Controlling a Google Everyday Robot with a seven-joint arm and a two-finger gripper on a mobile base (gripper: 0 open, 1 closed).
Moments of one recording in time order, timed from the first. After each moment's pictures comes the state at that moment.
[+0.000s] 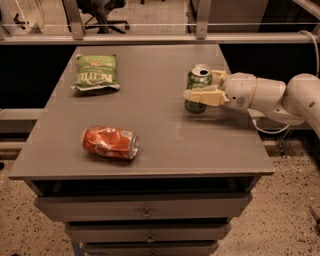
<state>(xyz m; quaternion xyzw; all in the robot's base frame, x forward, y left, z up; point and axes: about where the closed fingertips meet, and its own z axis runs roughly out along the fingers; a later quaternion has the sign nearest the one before) 0.635 -0.119 0.893 -0.42 0.58 0.36 0.60</state>
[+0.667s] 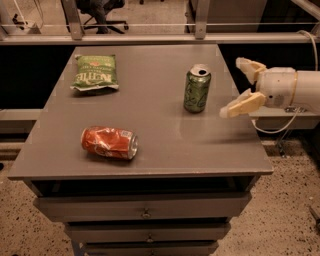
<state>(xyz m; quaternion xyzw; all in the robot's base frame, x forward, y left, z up) 0.600 -0.184 0.907 -0.46 0.62 0.29 0.57</state>
